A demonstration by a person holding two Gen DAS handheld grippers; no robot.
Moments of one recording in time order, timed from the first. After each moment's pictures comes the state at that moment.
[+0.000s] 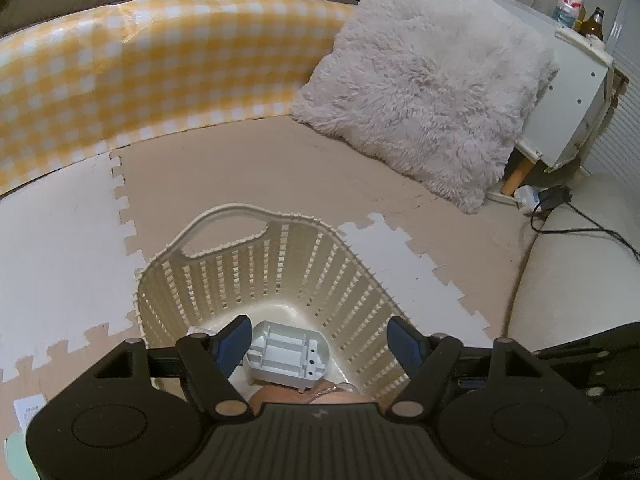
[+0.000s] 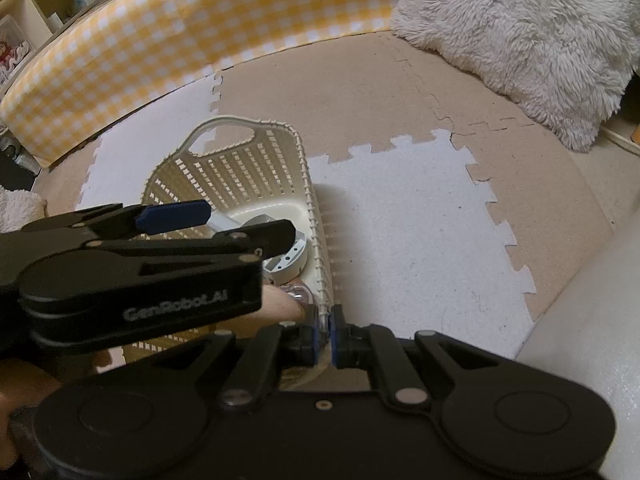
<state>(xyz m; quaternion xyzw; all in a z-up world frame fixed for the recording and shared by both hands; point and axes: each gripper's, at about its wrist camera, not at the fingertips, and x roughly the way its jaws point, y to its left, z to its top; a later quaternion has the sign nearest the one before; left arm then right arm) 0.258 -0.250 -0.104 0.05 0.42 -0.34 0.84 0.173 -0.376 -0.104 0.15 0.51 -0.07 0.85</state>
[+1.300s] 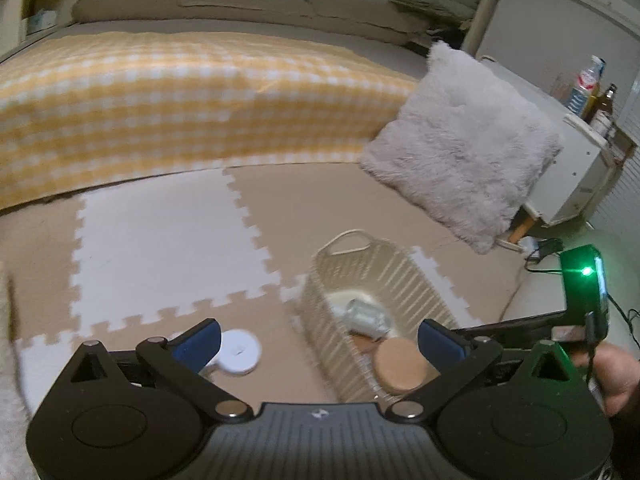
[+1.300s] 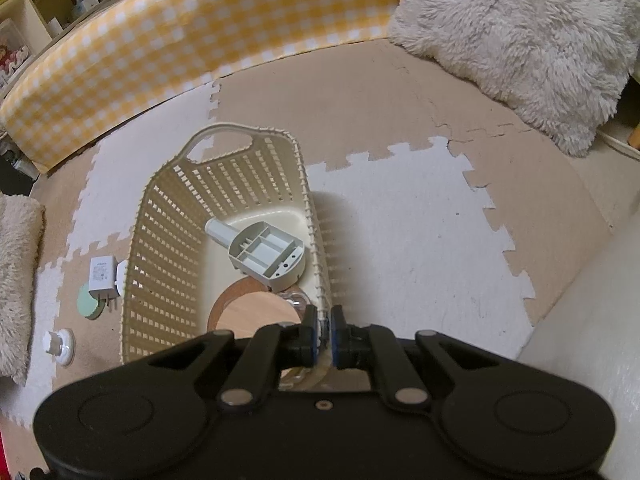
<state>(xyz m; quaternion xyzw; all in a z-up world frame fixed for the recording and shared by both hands) 0.214 -0.088 -0.016 0.00 0.41 -0.29 0.87 0.172 -0.375 -0.104 0.15 0.50 -0.07 0.85</state>
